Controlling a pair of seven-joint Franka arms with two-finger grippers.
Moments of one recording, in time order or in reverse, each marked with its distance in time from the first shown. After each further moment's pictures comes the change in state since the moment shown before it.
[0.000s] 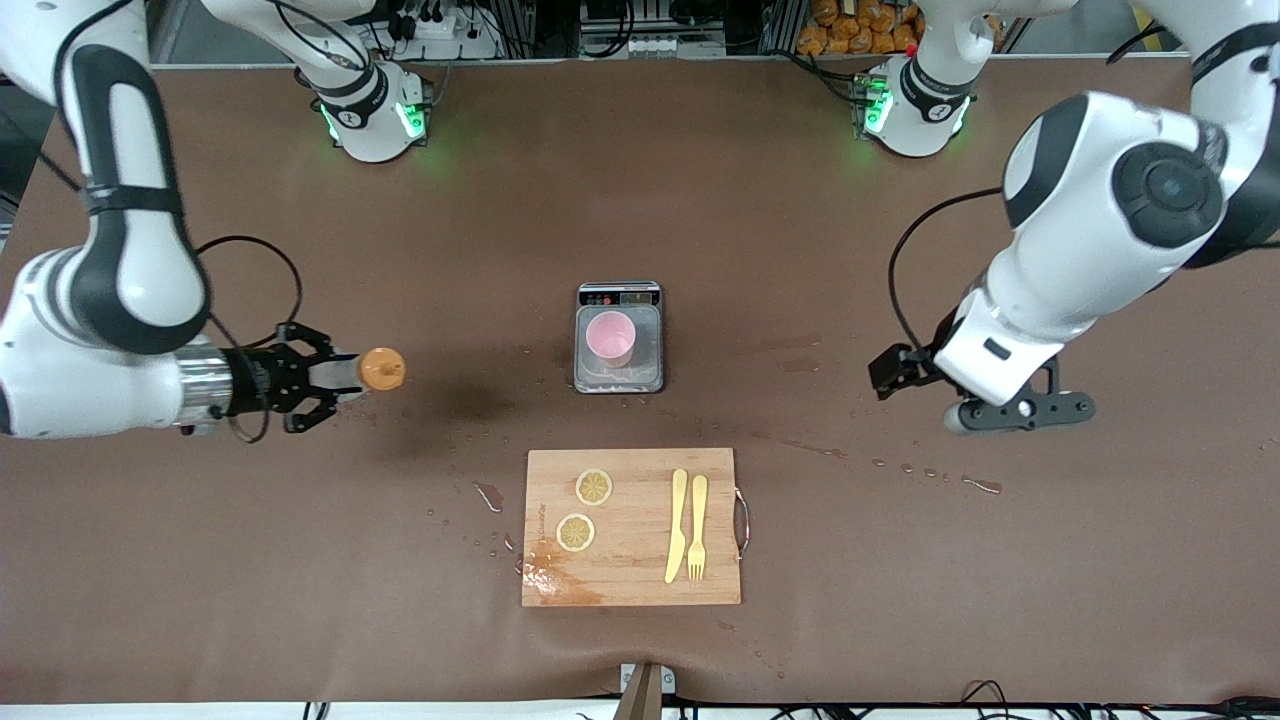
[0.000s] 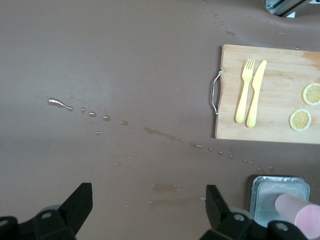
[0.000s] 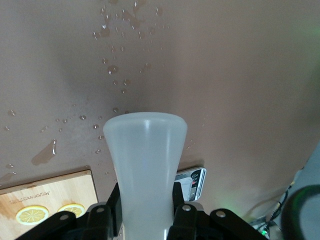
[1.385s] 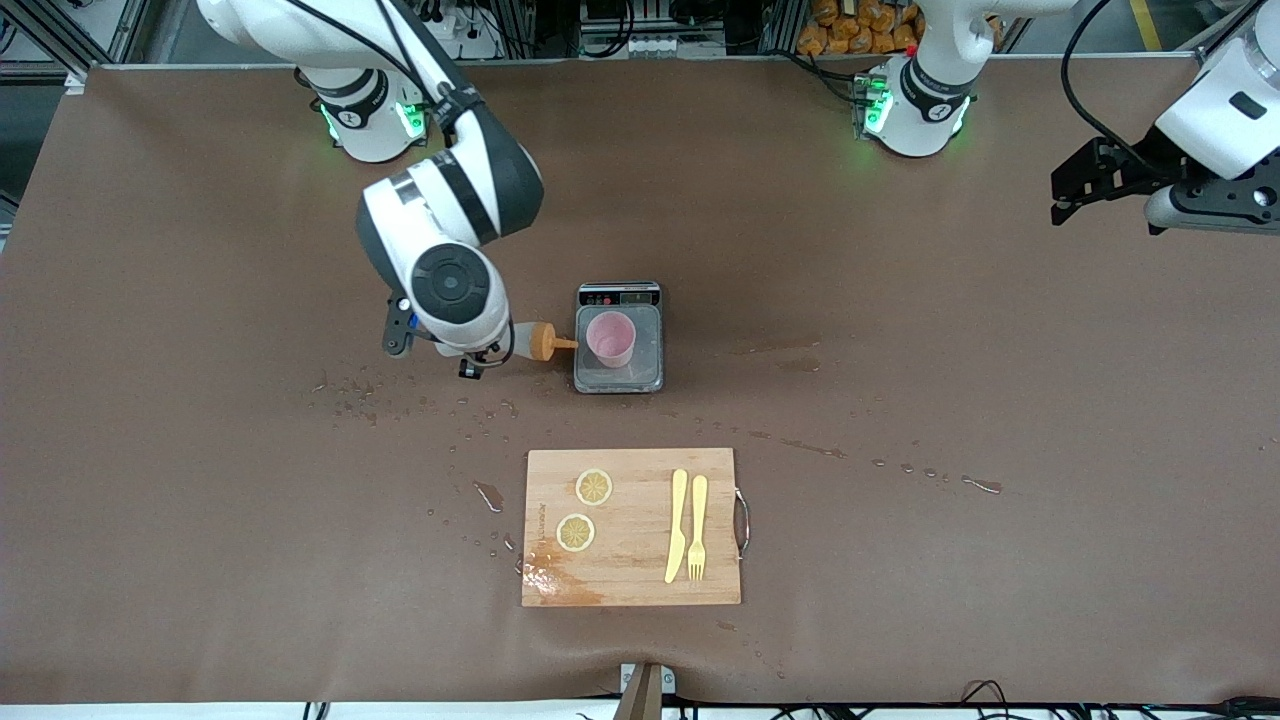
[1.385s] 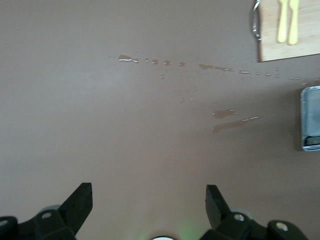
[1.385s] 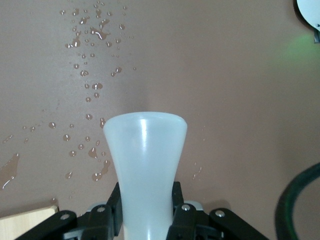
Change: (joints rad) left arm -0.020 -0.366 0.222 -0.135 -0.035 -0.328 0.369; right arm 0.491 0.037 0.002 0.012 -0.516 0.065 0.717
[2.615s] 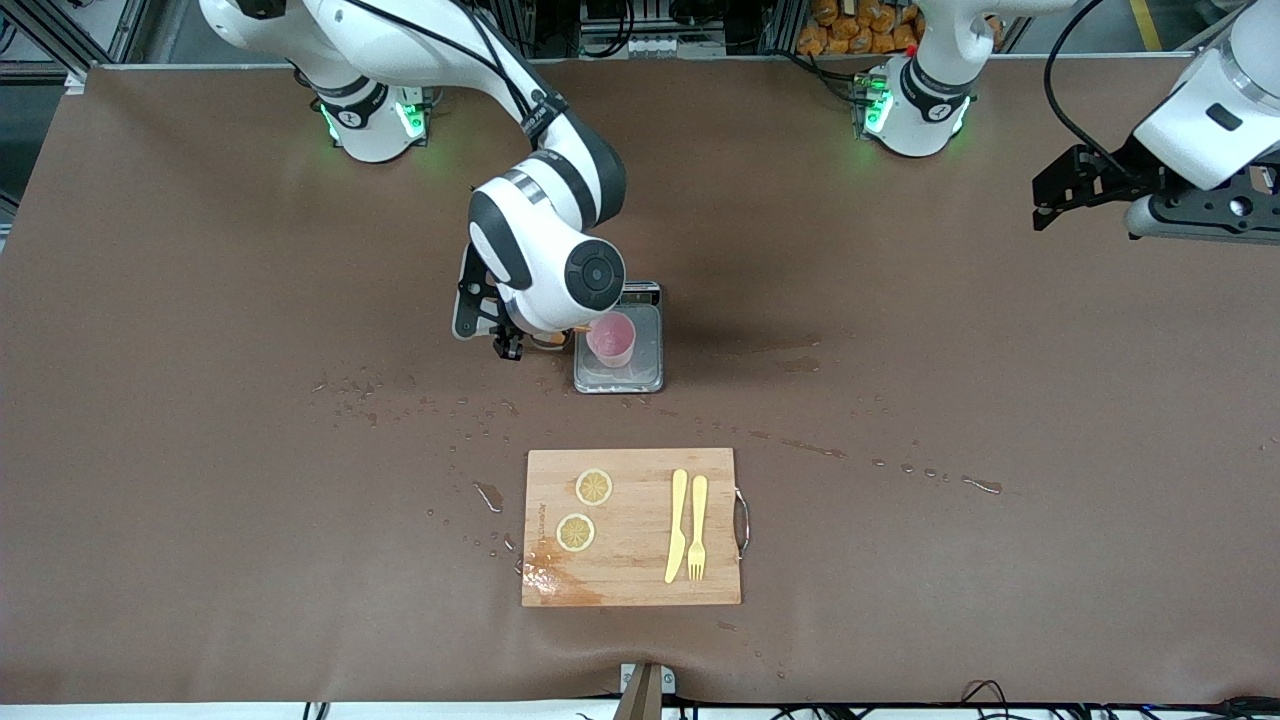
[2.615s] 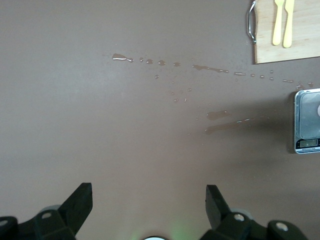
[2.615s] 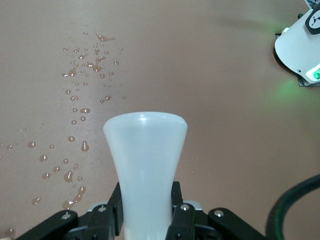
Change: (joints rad) left arm 0.046 0.021 -0.056 0.007 0.005 -0.003 -0.026; right arm 0.127 0.140 0.000 0.144 -0.158 -0.205 0.092
